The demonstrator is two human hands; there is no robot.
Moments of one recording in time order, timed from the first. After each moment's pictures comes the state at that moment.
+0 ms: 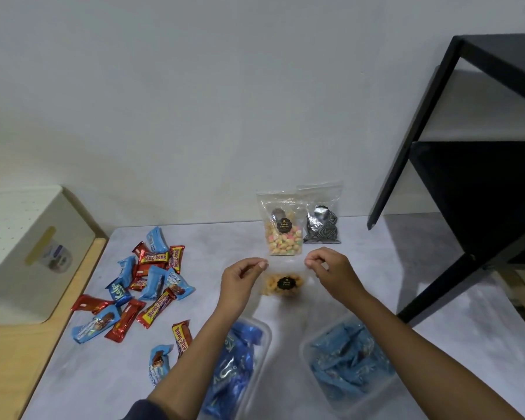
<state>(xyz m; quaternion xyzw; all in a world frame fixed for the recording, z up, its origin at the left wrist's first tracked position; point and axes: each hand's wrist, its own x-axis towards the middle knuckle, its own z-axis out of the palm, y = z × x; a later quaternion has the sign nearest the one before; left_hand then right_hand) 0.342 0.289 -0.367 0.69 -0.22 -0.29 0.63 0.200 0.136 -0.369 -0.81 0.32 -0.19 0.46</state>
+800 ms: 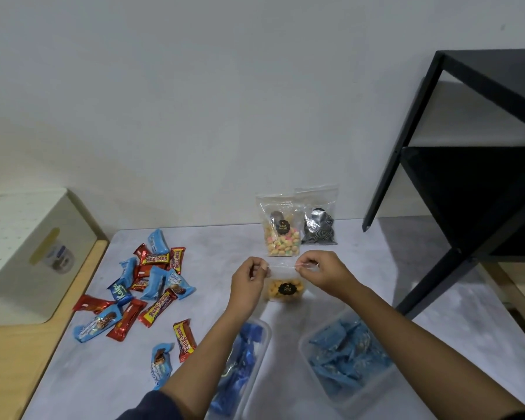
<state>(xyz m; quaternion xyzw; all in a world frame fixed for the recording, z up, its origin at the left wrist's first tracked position) 0.326 0.285 -0.369 0.73 -0.25 -0.26 0.58 0.201 0.140 -0.354 -0.85 0.28 -0.09 0.44</state>
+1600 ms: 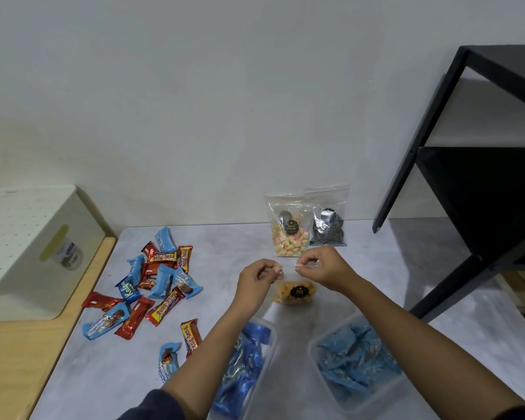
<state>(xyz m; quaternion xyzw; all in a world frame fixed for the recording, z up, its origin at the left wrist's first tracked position) 0.339 0.284 -0.374 0.69 -0.25 -0.34 0.59 0.225 0.138 -0.351 -0.83 0.27 -0.08 0.47</state>
